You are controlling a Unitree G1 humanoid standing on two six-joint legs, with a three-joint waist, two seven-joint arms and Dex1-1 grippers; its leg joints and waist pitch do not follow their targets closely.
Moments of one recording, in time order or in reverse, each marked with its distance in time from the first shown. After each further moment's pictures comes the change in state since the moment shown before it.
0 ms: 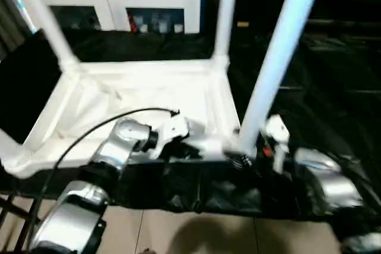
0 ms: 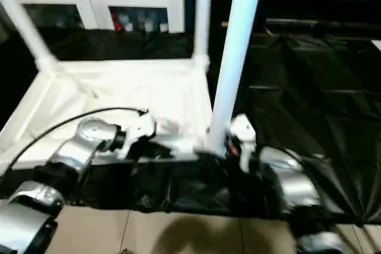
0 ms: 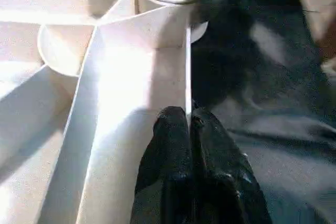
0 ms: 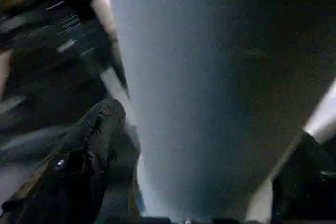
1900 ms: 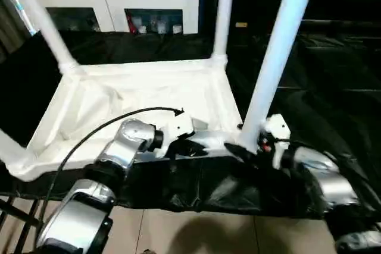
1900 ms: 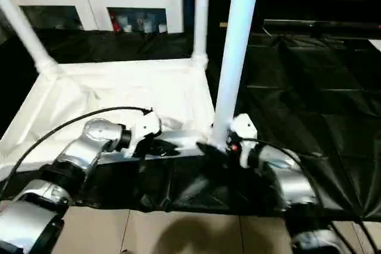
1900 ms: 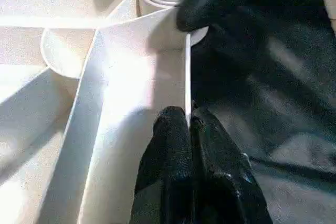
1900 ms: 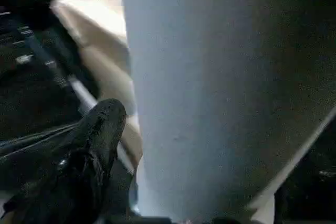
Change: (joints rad) left arm -0.019 -0.041 0.015 0.046 0.007 -0.005 0.090; right arm -0.030 0.043 -0.022 0.061 -0.032 -0.039 -0.129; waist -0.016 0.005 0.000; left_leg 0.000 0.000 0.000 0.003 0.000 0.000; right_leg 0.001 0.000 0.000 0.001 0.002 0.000
